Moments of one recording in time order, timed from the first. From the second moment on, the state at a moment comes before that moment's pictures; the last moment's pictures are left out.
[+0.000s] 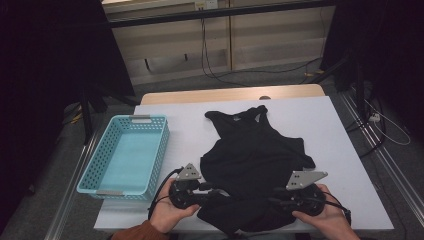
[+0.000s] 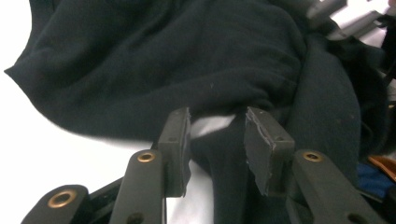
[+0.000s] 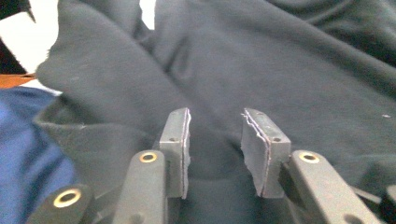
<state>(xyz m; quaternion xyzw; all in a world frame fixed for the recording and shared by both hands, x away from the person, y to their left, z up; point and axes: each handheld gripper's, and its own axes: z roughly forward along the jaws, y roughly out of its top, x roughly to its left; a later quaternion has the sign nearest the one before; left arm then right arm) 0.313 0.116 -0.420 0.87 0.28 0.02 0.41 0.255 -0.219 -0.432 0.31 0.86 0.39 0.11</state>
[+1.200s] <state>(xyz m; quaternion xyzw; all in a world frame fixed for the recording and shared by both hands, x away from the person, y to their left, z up) 0.278 0.115 -0.436 0.91 0.22 -0.04 0.36 0.231 -0.208 -0.437 0.26 0.89 0.38 0.07</state>
